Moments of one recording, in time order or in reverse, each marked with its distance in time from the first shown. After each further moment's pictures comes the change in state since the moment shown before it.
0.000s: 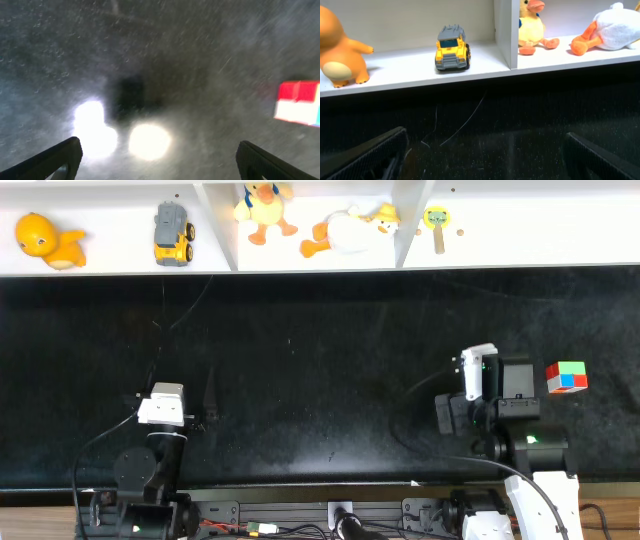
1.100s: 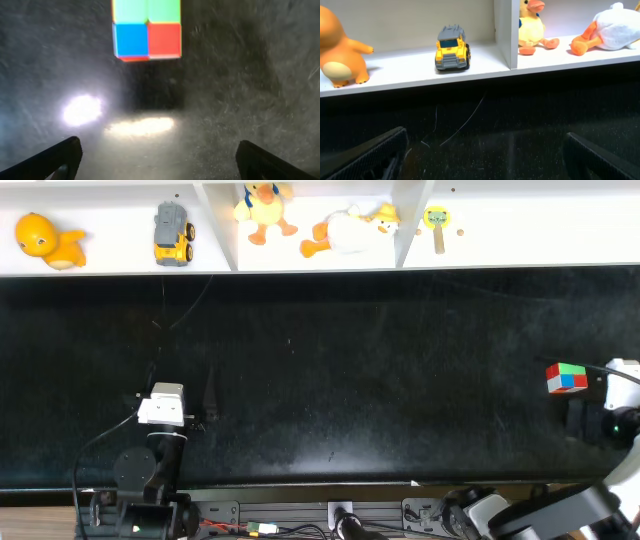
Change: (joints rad) left arm 0.000 0.000 0.000 0.000 0.000 0.000; right arm -1.074 0.534 0.243 0.101 -0.321 -0.782
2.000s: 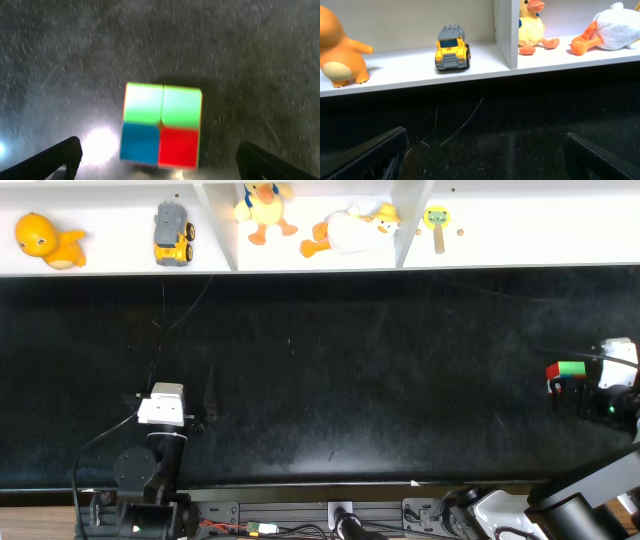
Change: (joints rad) left arm 0.000 0.000 0.000 0.000 0.000 0.000; right arm 0.049 0.196 0.002 0.209 -0.287 -0.019
